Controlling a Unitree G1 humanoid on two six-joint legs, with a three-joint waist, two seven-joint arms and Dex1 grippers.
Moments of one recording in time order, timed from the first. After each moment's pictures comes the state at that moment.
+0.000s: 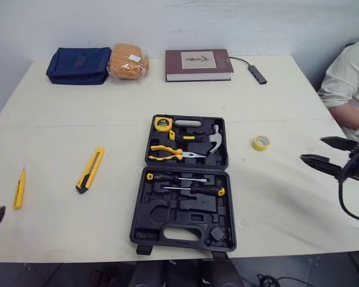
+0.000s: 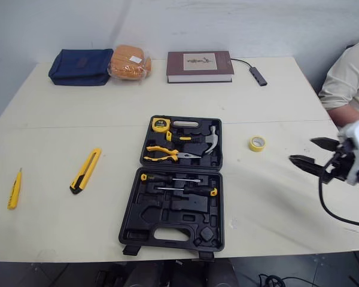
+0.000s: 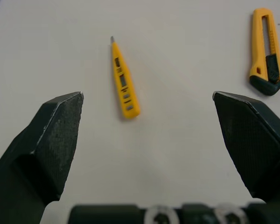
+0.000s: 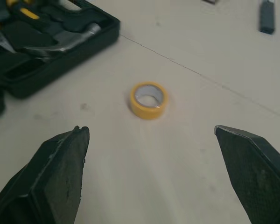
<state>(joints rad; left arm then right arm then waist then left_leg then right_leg) 0.49 0.64 1.06 -0.26 -0.65 0.67 -0.59 -0.19 -1.00 -0.43 -0.04 0.51 0.53 1.05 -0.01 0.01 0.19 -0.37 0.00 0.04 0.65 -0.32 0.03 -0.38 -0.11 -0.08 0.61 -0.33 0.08</state>
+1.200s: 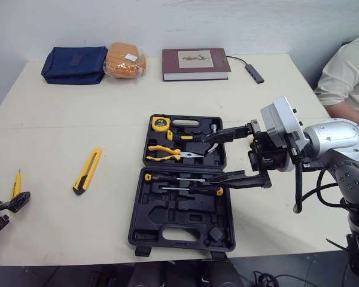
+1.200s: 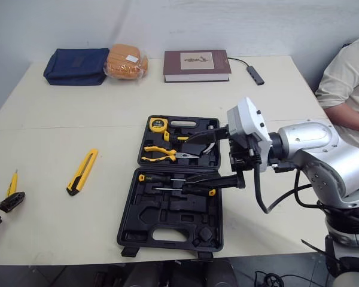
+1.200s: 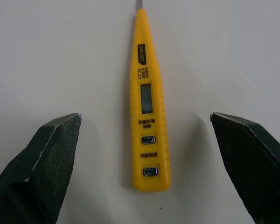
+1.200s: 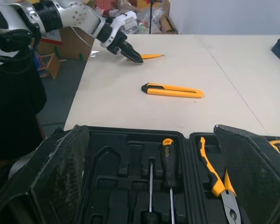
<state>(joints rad) 0.07 0.79 0.79 0.22 -0.51 0.79 -0.42 -0.66 -0.82 0.02 -0.44 0.80 0.73 1.16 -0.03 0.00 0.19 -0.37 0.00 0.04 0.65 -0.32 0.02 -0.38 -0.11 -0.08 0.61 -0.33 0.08</state>
